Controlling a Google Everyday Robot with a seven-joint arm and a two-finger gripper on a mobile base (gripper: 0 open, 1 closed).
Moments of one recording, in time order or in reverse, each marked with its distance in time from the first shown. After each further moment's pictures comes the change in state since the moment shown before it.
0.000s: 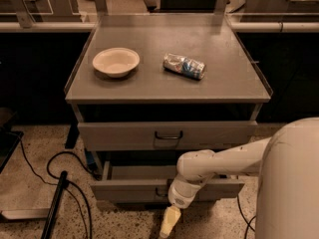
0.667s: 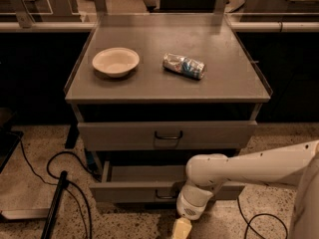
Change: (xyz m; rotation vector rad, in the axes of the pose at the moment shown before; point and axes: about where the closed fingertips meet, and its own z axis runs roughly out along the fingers) arm 0.026 0.053 -0.028 -0.087 0.033 -0.016
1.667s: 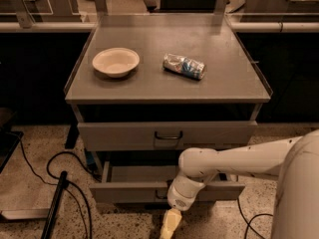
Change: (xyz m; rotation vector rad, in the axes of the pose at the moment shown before) arm -0.032 -0.018 0.008 -0.030 -0.064 -0.049
